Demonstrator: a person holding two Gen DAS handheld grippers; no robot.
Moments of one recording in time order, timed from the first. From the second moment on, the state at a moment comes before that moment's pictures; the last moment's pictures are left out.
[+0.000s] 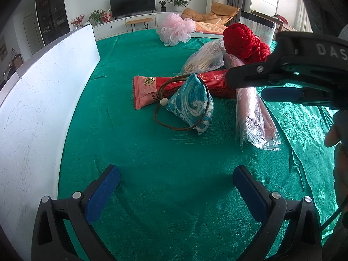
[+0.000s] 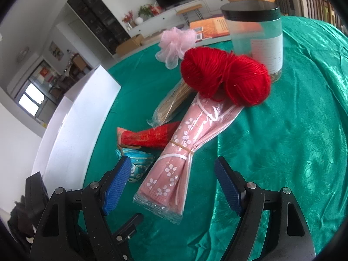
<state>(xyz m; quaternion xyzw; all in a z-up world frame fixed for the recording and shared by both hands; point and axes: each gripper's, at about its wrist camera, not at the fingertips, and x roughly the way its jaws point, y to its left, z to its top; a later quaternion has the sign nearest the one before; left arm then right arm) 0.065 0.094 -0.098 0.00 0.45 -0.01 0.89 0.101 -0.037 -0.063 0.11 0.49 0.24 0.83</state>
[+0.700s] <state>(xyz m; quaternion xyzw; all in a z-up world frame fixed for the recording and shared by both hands) 0.065 0.095 -0.098 0.00 0.45 -0.01 0.89 0.046 -0.141 -0.074 -0.04 0.53 0.13 0.84</state>
